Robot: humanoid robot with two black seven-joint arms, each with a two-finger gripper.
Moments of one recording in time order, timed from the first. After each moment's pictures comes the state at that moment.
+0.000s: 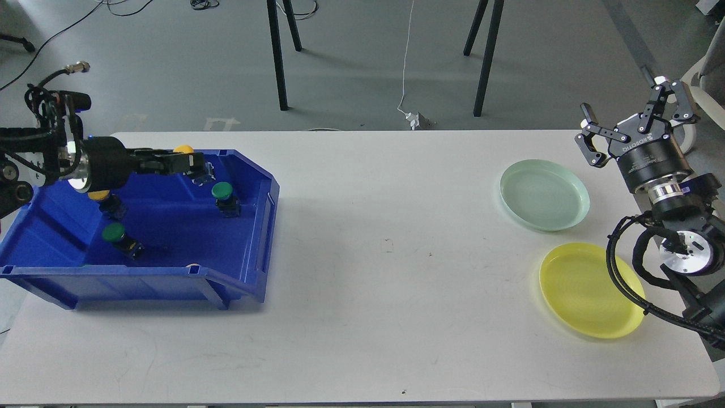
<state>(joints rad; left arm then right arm) -1.06 0.85 -0.13 -0.95 1.34 -0.36 -0.49 0.54 -0.48 0.90 0.81 -0.08 0.49 0.49</state>
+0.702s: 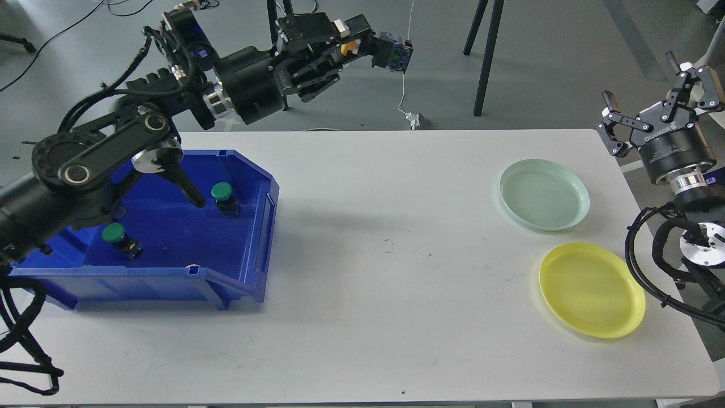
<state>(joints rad) -1.04 0.33 -0.49 -1.04 0.72 -0.45 -0.49 0.57 -0.54 0.88 0.80 -0.12 0.49 0.49</state>
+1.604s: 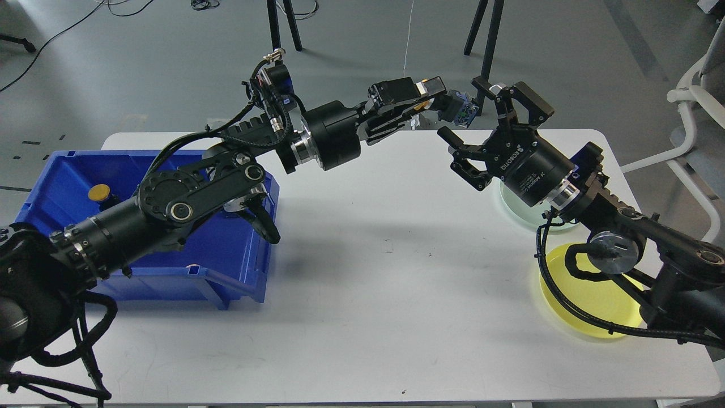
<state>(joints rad) -1.01 0.18 -0.39 -0.97 0.84 -0.29 -0.49 0.66 -0.46 0.57 1.15 -0.30 0.49 0.49</state>
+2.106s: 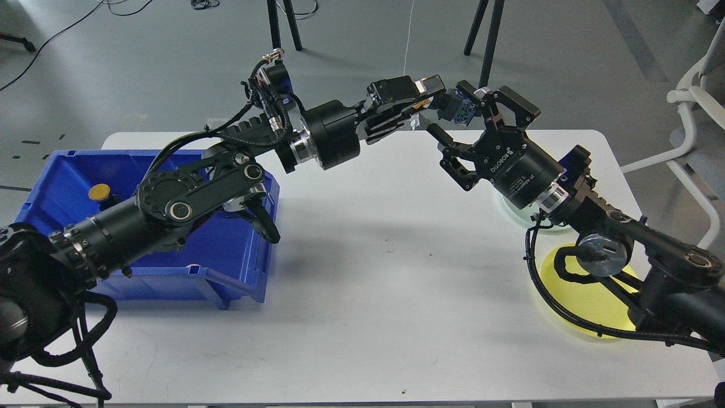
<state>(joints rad) -1.01 0.18 -0.39 -0.97 0.84 -0.29 -0.49 0.65 -0.43 0.59 1.16 -0.30 0.49 0.49</state>
